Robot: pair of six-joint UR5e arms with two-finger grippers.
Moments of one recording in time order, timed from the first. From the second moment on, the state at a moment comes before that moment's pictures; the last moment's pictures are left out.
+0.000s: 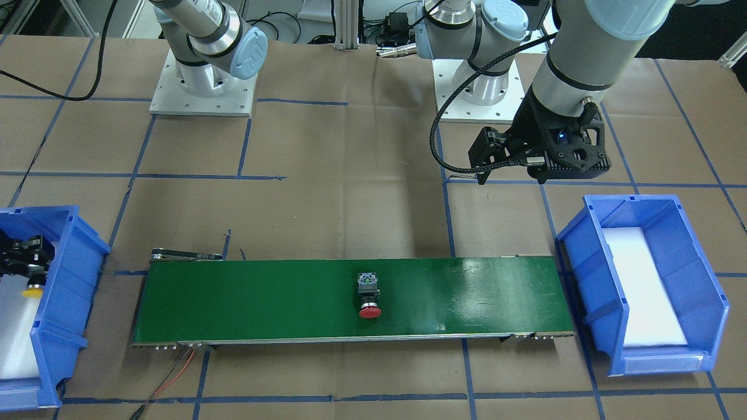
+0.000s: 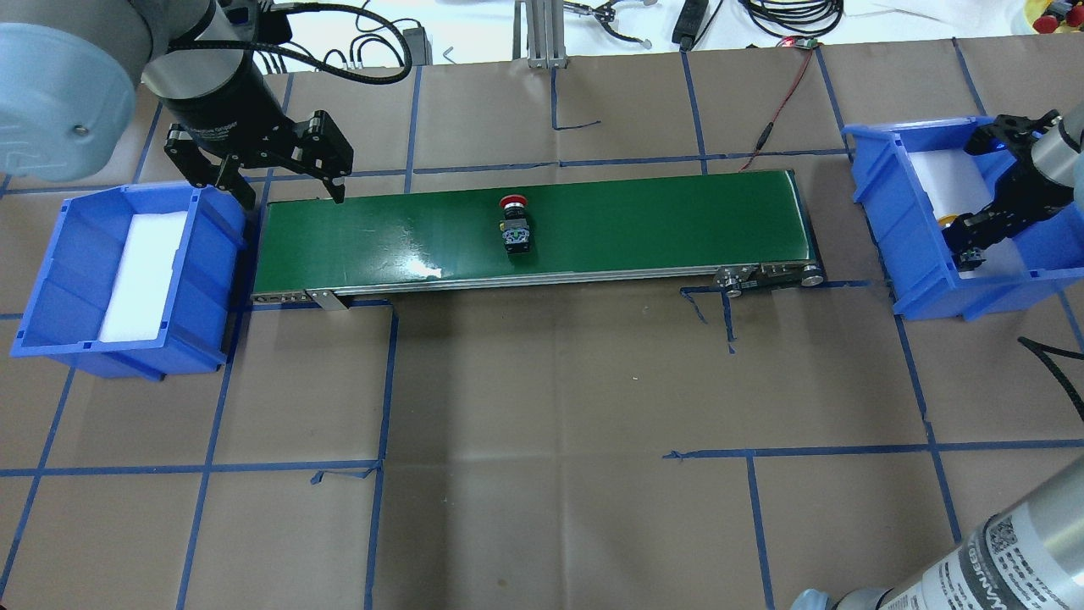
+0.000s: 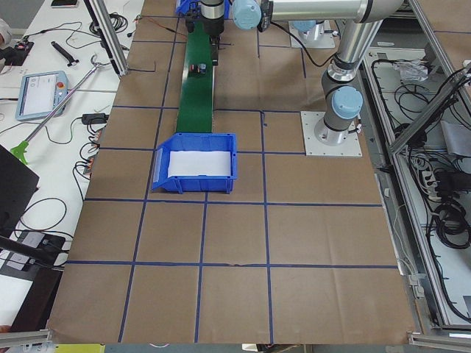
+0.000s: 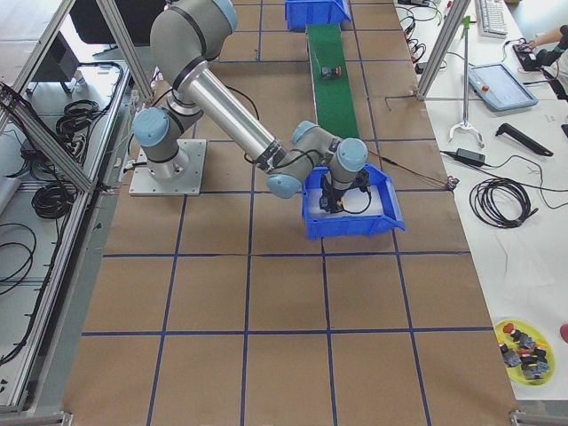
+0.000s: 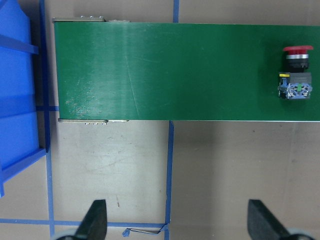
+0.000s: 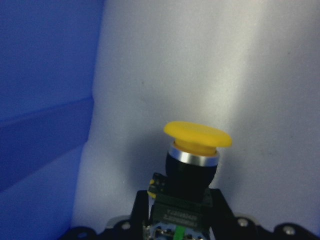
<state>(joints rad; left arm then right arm) -1.55 -1.64 -1.55 -1.53 1.57 -0.01 1.00 -1.11 1.69 -2.02 -1.52 -0.86</state>
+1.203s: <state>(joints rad) -1.55 -1.65 -1.55 -1.53 1.57 -0.01 1.00 -1.21 1.61 -2.00 -1.53 -0.77</state>
